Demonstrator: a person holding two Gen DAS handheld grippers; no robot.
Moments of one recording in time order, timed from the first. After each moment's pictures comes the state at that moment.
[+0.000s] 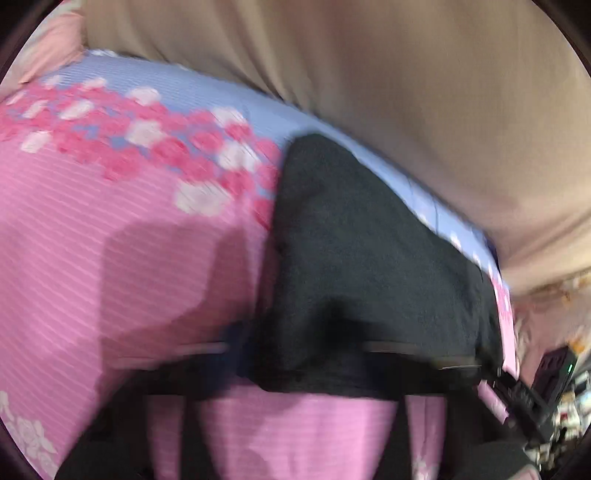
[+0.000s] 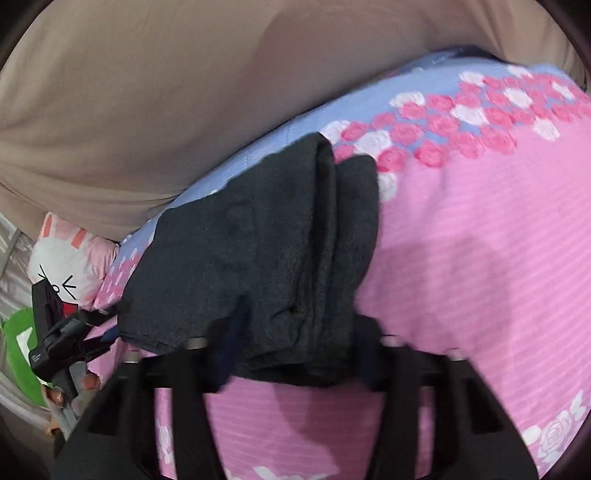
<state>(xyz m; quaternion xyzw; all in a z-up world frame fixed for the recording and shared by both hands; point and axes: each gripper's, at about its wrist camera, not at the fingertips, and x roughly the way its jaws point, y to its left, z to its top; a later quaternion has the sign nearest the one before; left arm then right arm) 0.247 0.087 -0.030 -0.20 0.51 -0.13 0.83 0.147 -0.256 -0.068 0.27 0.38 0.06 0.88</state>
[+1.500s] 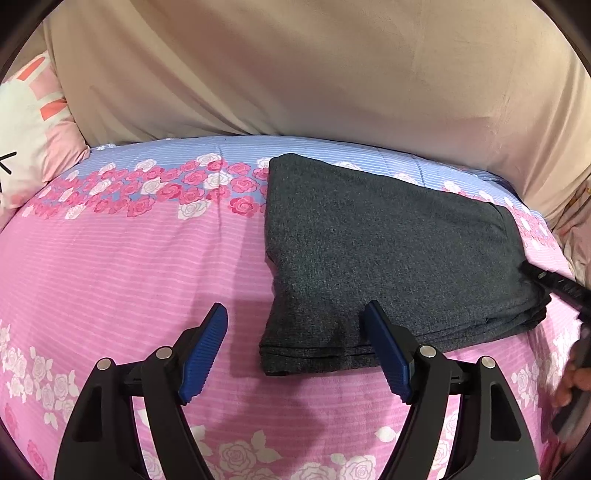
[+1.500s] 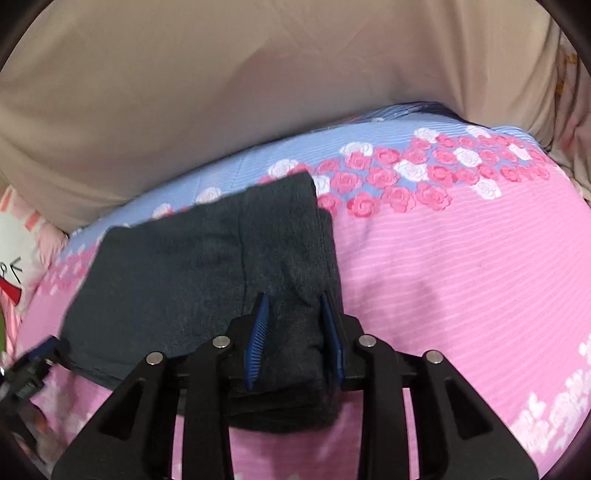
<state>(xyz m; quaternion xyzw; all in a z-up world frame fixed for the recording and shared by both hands) 0.162 0.034 -0.011 -0.02 0.42 -0.09 0.90 0.121 -0.269 -0.043 0.19 0.33 -0.04 0.92</state>
